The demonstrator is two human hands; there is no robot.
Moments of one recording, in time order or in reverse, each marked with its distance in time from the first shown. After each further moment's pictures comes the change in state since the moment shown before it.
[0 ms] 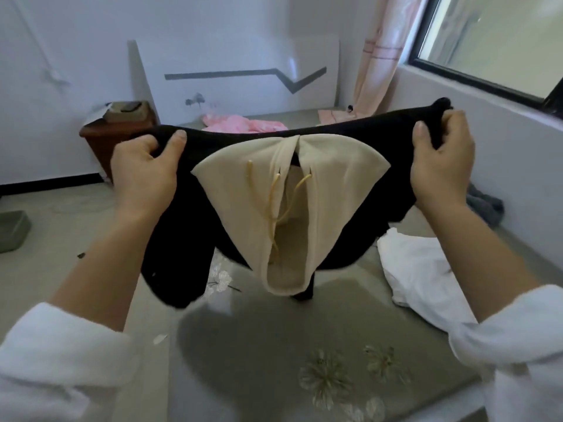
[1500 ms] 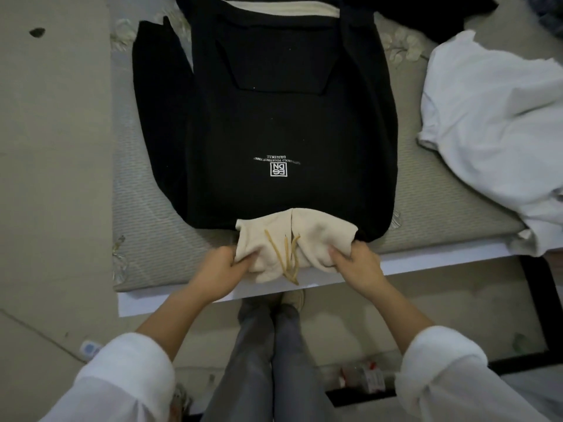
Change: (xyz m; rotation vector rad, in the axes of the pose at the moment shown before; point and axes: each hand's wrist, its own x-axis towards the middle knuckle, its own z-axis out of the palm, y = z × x) left_hand -0.462 -0.207 0.125 0.315 -1.054 -0.672; right_hand -0.375 0.355 -0.065 -0.489 -1.288 0.555
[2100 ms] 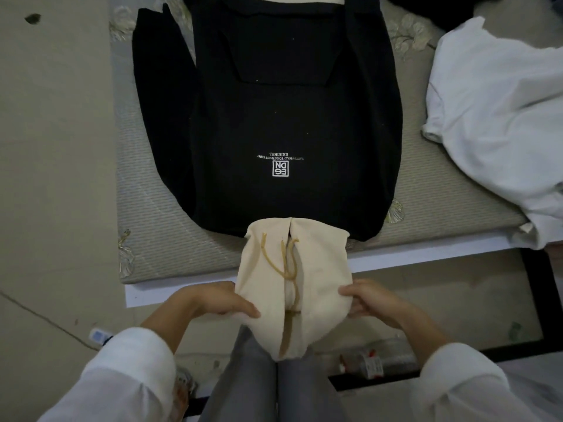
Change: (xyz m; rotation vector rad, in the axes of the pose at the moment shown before) left_hand -0.020 -0.020 -0.001 -0.138 -0.729 -0.449; right_hand -0.043 0.021 -0.011 0.445 -0.580 0.444
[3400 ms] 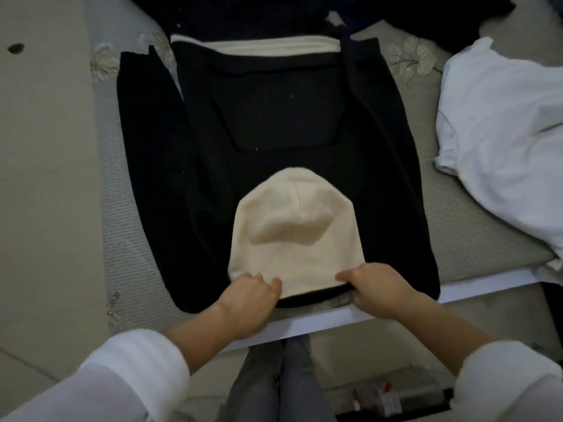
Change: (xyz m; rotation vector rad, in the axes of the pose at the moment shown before) left_hand 0.025 0.099 -0.050 1.449 0.431 0.367; right_hand 0.036 -0.120 -0.032 -1.354 0.242 -0.413
